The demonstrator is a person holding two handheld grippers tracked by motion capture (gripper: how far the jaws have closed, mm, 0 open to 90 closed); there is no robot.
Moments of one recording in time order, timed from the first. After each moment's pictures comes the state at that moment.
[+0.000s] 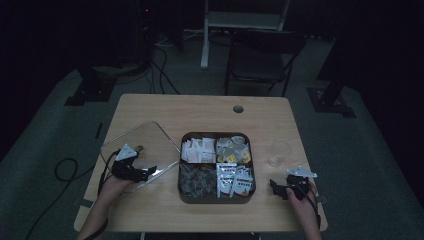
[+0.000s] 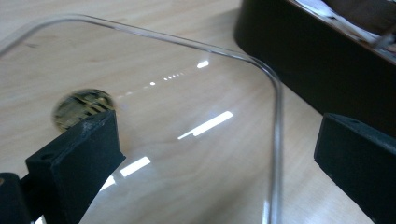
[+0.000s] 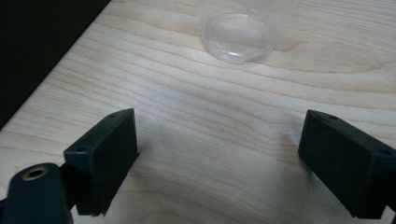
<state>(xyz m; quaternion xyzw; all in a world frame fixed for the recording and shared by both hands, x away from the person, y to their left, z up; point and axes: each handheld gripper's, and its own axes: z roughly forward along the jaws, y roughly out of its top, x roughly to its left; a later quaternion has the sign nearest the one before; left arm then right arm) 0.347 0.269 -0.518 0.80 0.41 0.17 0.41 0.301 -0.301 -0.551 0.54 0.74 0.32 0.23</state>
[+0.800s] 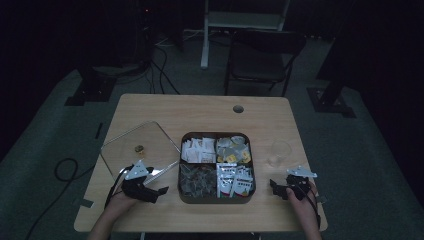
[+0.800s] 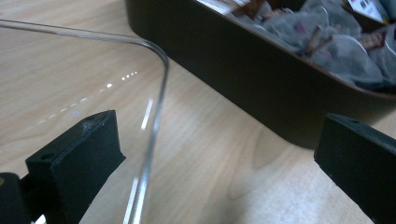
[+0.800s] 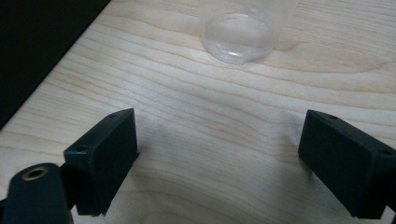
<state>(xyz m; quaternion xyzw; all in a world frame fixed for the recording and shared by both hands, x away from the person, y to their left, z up) 0.296 0.228 -0.524 0.83 0.32 0.11 0.43 0.301 -0.301 -0.551 0.54 0.74 0.32 0.23</state>
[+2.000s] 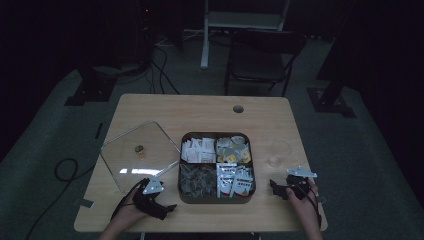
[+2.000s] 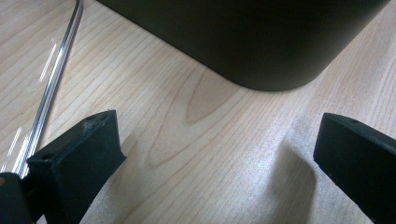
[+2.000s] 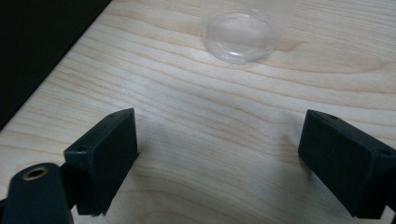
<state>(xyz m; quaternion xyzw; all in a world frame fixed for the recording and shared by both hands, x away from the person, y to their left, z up) 0.273 0.198 -0.547 0.88 0.29 0.10 0.36 0.301 -0.301 -0.551 0.54 0.75 0.32 0.23</state>
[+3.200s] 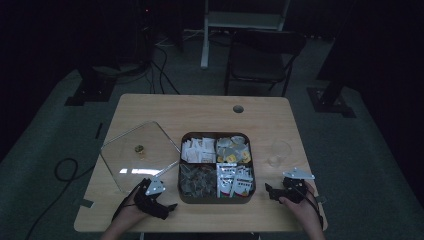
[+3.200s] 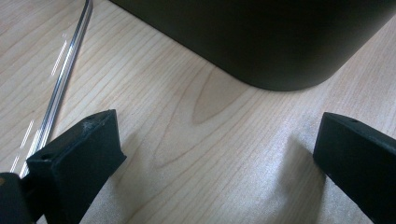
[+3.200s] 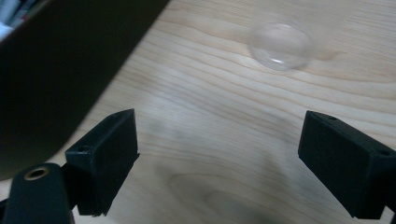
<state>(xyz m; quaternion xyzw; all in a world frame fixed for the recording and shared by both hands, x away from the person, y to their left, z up) 0.272 0.193 -0.547 0.88 0.30 0.12 0.34 0.285 -0.283 -0.532 0.52 0.76 0.33 0.20</state>
